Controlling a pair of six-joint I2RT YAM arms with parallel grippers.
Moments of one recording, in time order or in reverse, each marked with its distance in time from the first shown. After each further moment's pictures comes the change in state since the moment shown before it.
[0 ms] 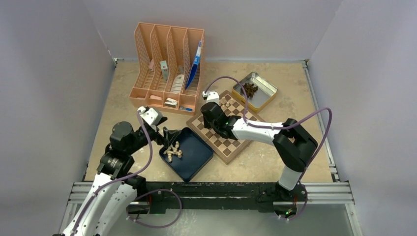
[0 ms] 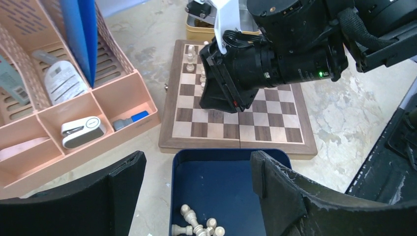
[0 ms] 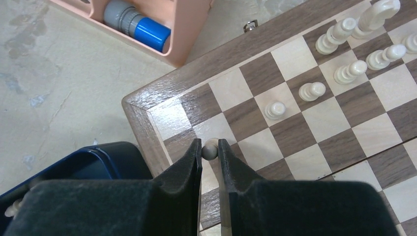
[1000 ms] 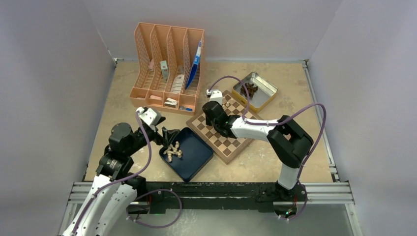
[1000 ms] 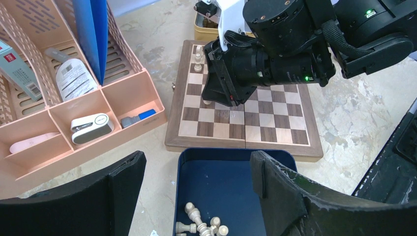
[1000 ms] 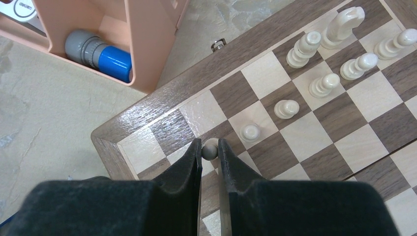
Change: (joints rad) left arm 0.000 -0.034 0.002 -0.020 -0.045 0.000; right arm -0.042 0.060 -0.021 0.097 0.070 0.024
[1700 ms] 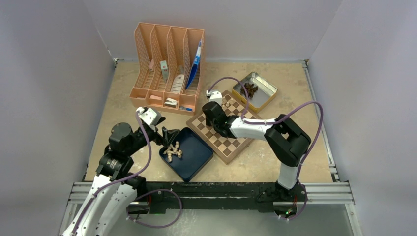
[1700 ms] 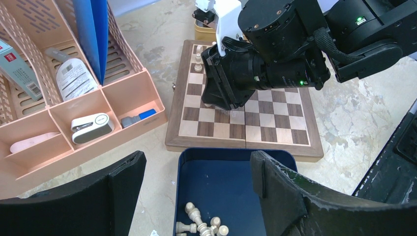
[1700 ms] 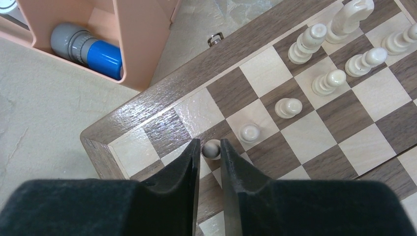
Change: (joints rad) left arm 0.000 0.001 0.000 0.000 -0.002 0.000; right arm -0.006 0.030 0.000 0.011 -0.003 -0.001
